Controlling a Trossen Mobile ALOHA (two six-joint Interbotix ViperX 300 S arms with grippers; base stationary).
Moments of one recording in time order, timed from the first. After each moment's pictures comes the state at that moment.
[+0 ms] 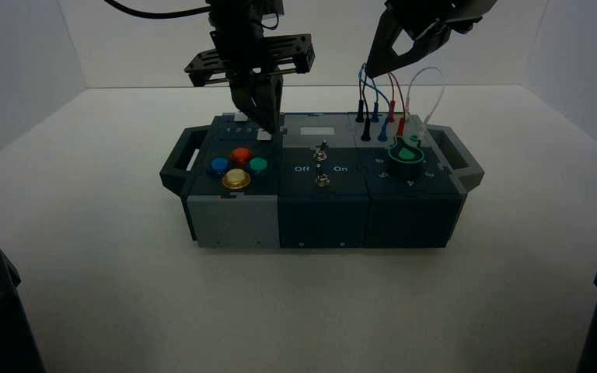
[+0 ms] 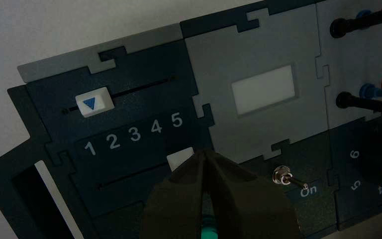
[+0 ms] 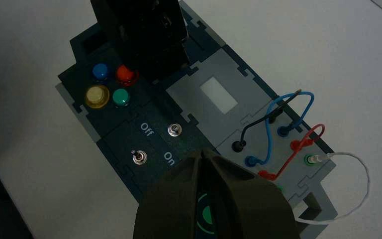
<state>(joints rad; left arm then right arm) -0.65 0.17 0.56 -0.20 0.59 -0.23 0.62 -0.42 0.96 0.37 0.39 -0.53</state>
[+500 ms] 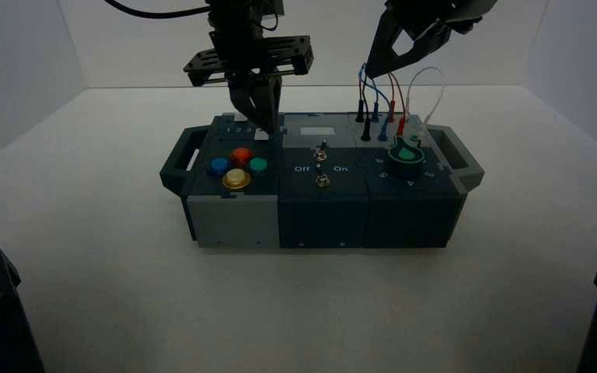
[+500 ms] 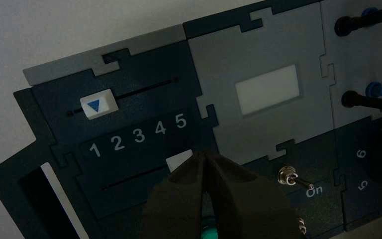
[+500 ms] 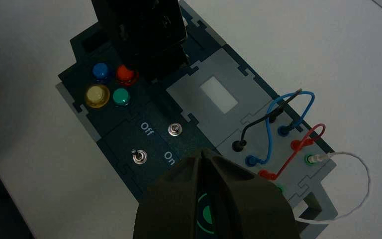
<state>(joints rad) -0.65 0.17 0.56 -0.18 0.59 -0.23 0.61 -0.42 0.96 0.36 0.39 -0.53</state>
